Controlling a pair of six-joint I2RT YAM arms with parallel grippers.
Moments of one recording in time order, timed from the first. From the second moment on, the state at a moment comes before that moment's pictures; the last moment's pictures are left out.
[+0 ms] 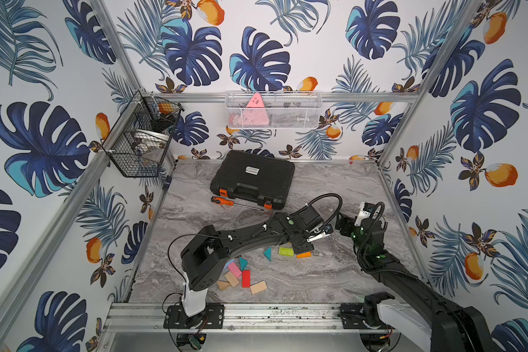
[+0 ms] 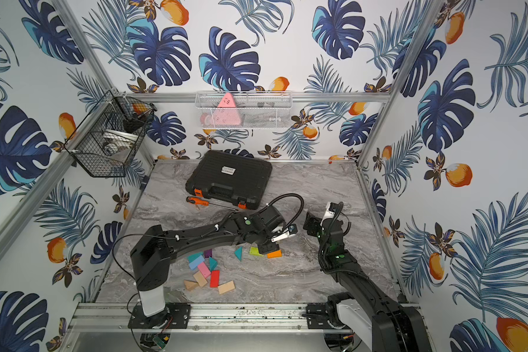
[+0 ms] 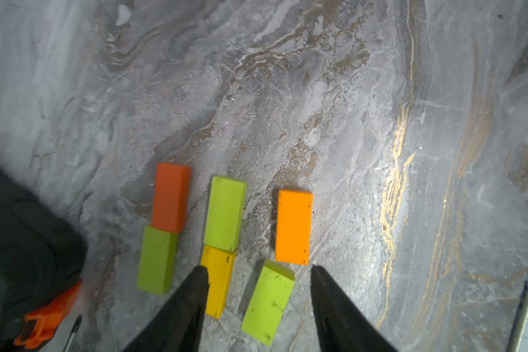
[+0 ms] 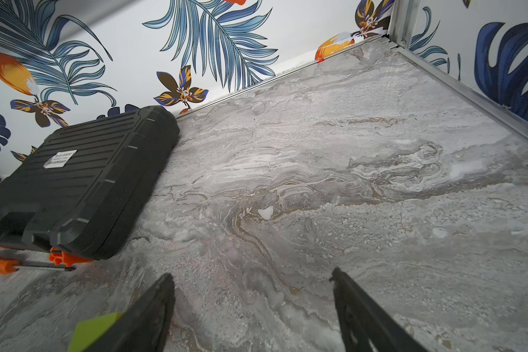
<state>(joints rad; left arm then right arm) -0.96 1.83 1.45 -0.67 -0.06 0.32 0.21 0.98 0.33 0.27 0.19 0.41</state>
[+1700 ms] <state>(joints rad) -0.77 1.68 1.00 -0.52 0.09 -0.37 0.49 1.43 0.67 -0.47 -0.21 0.59</state>
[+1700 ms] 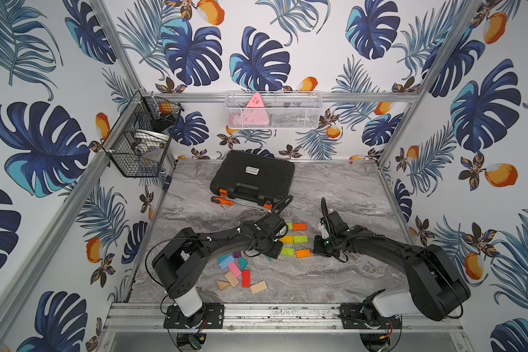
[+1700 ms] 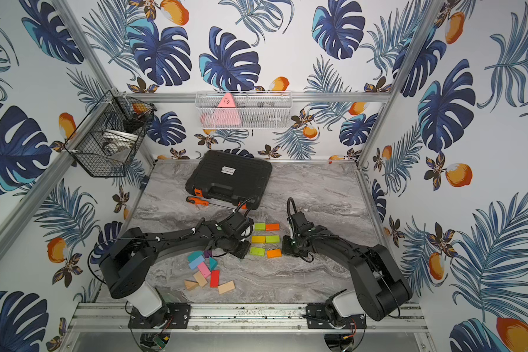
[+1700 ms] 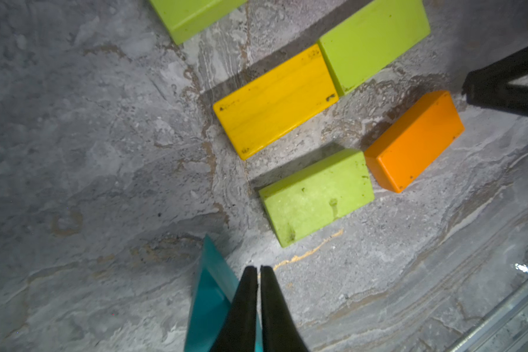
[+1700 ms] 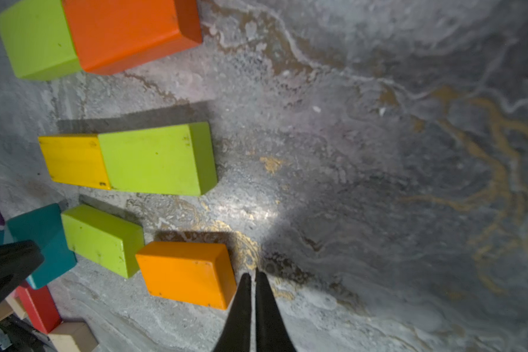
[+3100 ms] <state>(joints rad) -0.77 1.76 0.99 -0.45 0.07 -0.39 0.50 1.47 0.64 -0.37 -0.27 0.61</state>
